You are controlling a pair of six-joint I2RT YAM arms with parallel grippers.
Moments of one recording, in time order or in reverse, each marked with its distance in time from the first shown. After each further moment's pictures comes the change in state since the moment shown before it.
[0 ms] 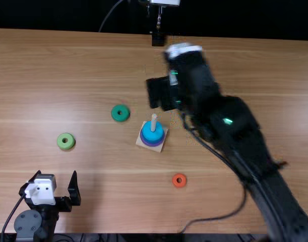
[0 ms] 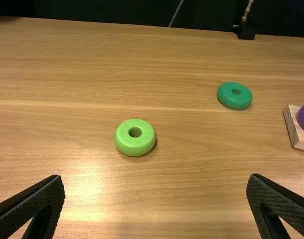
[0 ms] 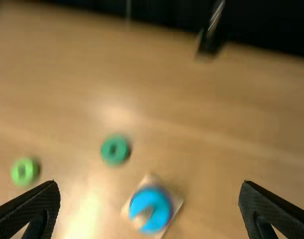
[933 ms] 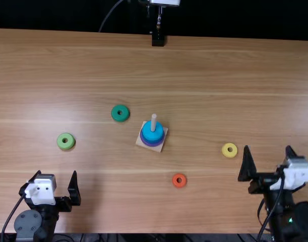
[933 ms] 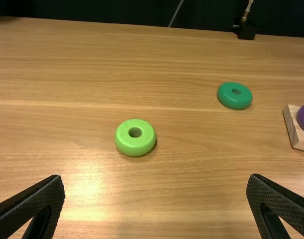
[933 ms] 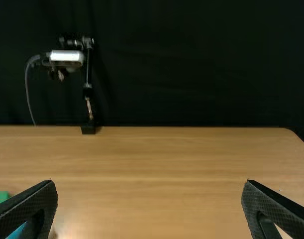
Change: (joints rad) left arm 0.000 0.000 0.000 0.000 0.000 0.000; right arm -0.567 -1.241 -1.308 0.568 -0.233 -0.247
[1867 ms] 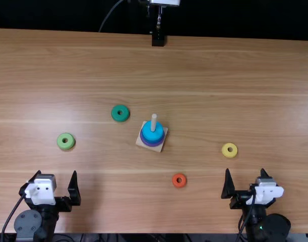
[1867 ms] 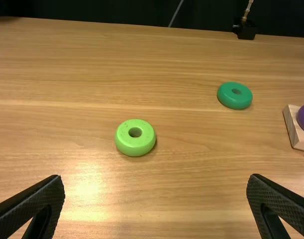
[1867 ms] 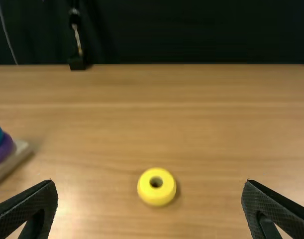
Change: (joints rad) left arm 0.000 0.000 0.000 0.001 0.000 0.000; right arm -0.015 -0.391 -0.484 0.013 -0.012 -0.008
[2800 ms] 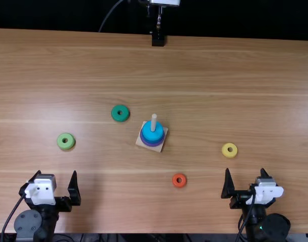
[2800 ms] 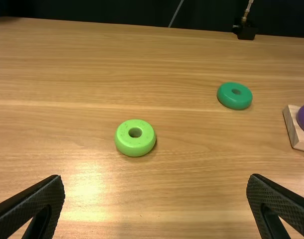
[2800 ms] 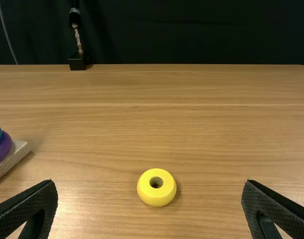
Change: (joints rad) left arm 0.000 0.000 0.000 0.000 0.000 0.000; right arm 0.000 0.000 -0.005 -0.012 0.000 -0.004
